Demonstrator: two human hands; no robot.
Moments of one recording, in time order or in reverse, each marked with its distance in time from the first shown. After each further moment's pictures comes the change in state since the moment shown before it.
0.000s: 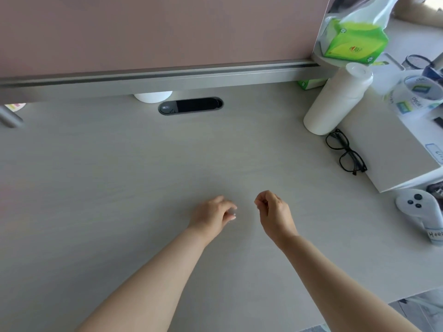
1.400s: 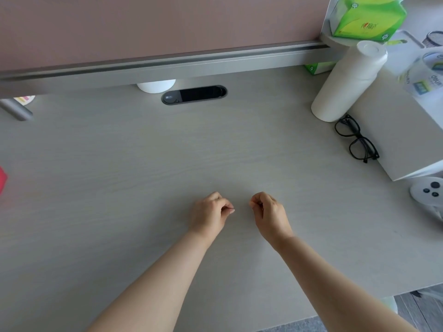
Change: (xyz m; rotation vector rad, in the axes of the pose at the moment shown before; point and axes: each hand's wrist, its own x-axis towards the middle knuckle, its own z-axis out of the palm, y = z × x) left_hand -0.022 -0.005 0.014 -0.031 0.133 -0.069; right_hand -0.020 0.008 0.023 0.048 -0.041 -0.041
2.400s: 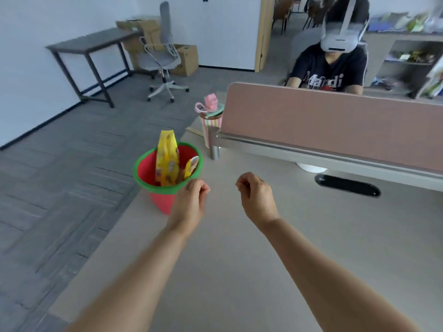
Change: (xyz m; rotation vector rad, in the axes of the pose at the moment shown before) left_hand -0.106 -0.166 -0.370 0.168 0.710 -0.152; right_hand 0.046 -0.397 0.166 0.228 -0.169 -0.573
